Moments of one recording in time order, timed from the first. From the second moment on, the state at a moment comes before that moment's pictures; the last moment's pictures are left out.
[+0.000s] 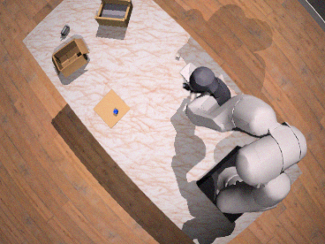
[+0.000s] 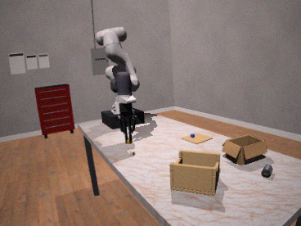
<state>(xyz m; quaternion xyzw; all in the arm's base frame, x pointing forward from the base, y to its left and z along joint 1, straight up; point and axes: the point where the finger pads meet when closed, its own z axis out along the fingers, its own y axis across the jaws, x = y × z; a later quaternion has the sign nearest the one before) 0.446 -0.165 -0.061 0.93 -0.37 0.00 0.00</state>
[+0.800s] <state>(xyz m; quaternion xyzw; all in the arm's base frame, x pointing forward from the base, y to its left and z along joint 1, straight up) 0.459 -0.168 0.039 0.92 -0.39 0.02 0.00</state>
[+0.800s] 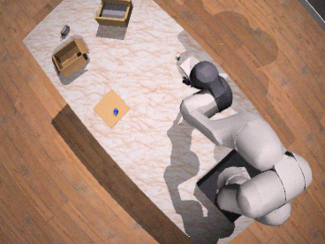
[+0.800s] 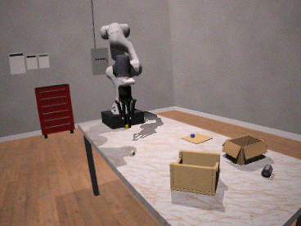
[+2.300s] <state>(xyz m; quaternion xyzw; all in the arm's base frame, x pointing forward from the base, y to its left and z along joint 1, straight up) 0.631 0.004 0.052 0.90 -0.44 0.02 -0.01</state>
